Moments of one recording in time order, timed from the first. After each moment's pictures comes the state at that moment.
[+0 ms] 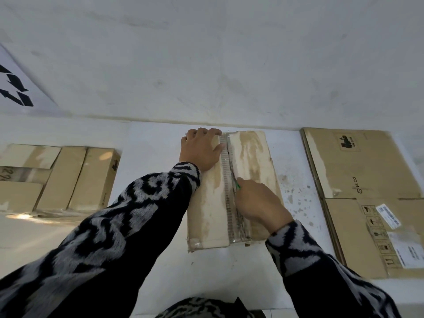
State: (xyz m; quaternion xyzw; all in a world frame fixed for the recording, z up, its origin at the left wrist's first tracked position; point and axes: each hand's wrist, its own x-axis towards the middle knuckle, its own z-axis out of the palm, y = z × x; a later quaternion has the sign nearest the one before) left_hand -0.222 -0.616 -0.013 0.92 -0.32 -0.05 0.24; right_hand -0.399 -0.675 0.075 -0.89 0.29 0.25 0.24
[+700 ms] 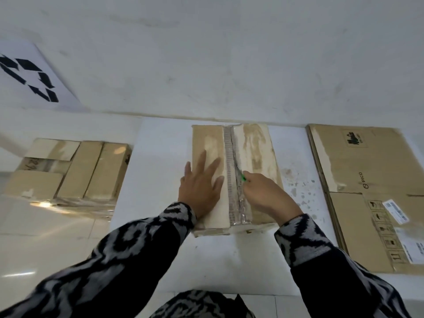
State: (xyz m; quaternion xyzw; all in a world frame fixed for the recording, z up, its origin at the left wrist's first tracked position) left_hand -0.341 -0.541 -0.011 0.93 -0.27 -0.14 0.20; right_hand -0.429 -0.676 0.084 -0.87 0.28 0.20 0.36
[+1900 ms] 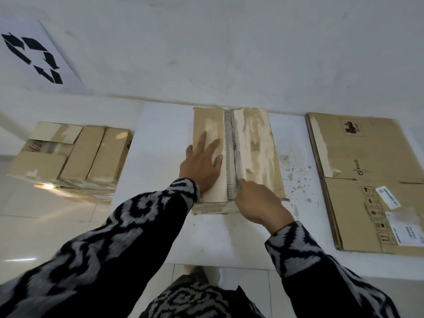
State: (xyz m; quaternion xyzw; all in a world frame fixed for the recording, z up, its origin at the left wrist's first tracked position) left_hand -0.350 -0.543 -0.008 0.93 -0.26 -0.13 0.23; right_hand -0.484 -0.637 0.076 -0.90 0.25 0.27 0.24
